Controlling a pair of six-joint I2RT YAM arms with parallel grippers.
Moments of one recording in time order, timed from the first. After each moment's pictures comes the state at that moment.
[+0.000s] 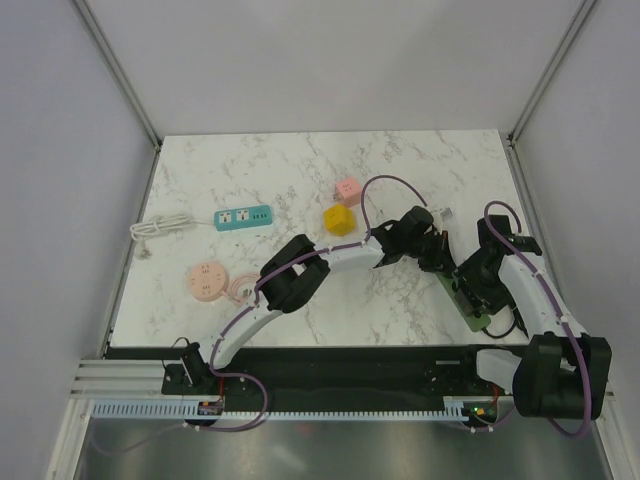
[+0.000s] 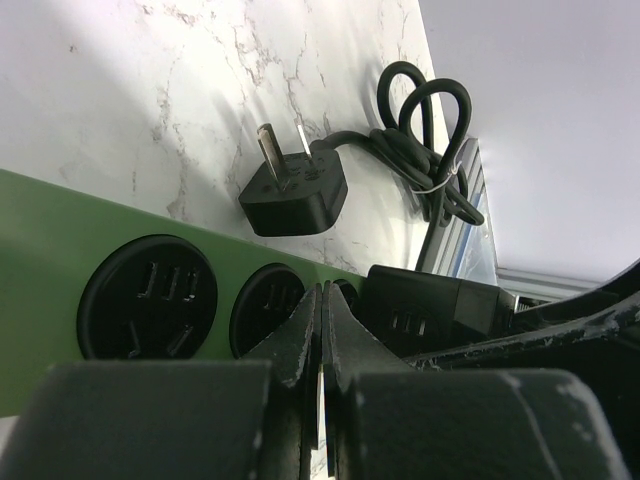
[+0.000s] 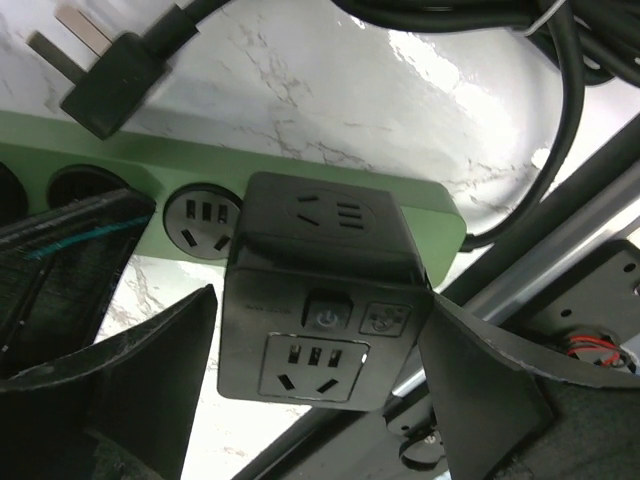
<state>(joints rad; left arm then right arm) -1.01 2.56 2.00 0.05 0.52 -0.88 -0.07 1.17 0.79 -1.03 0.22 0.90</state>
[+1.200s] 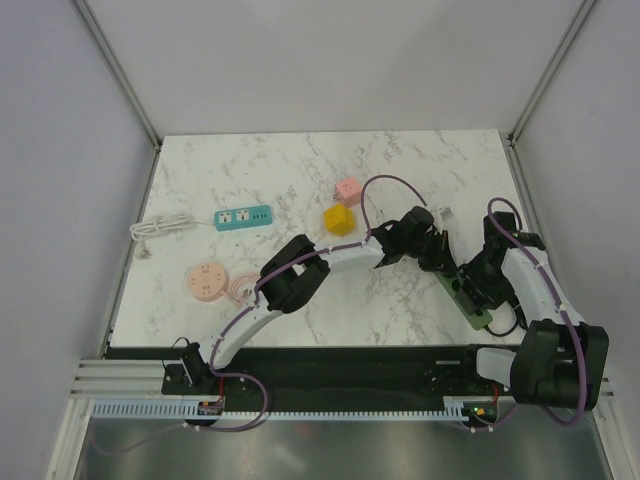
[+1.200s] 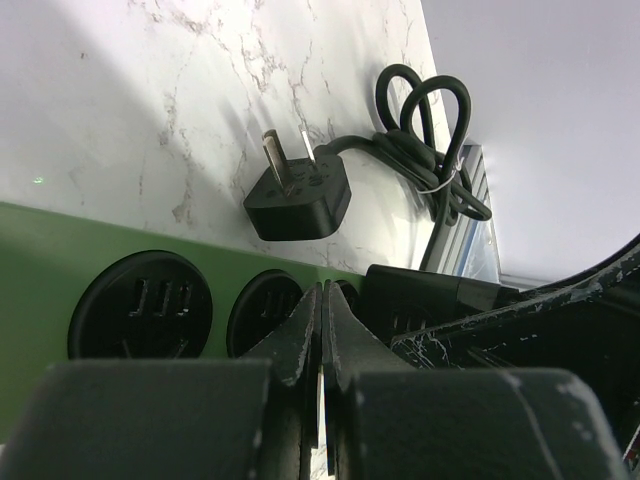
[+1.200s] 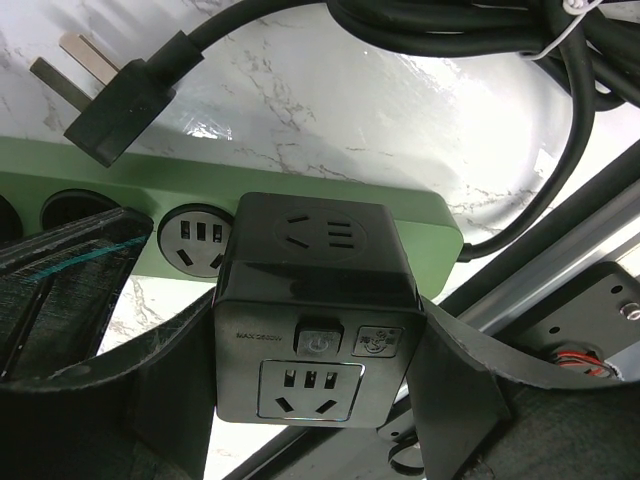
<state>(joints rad) -1.01 2.56 2.00 0.05 0.49 -0.88 -0.12 1.22 0.81 -1.00 0.19 0.81</state>
